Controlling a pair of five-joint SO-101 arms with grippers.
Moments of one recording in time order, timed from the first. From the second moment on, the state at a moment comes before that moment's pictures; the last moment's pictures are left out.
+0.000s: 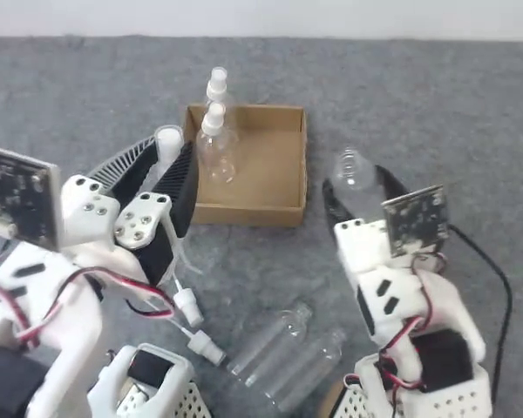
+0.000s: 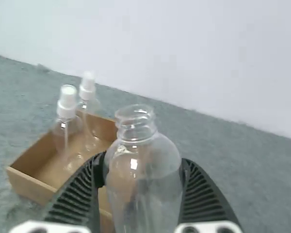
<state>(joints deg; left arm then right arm) 14.9 -58.2 4.0 81.2 12.4 -20.5 -81.2 55.7 48.8 5.1</state>
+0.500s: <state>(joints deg) 14.8 -80.5 22.5 67.0 15.4 -34.9 -87.8 73.1 34.6 5.1</state>
